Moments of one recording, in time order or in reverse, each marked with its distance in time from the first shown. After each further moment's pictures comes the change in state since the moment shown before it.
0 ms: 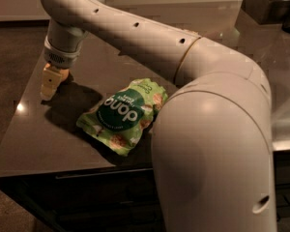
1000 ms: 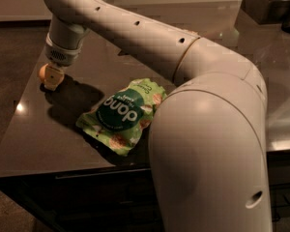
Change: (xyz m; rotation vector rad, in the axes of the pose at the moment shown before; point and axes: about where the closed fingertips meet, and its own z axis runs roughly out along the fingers) arm -0.002 -0.007 -0.001 -0.005 -0.008 -0.001
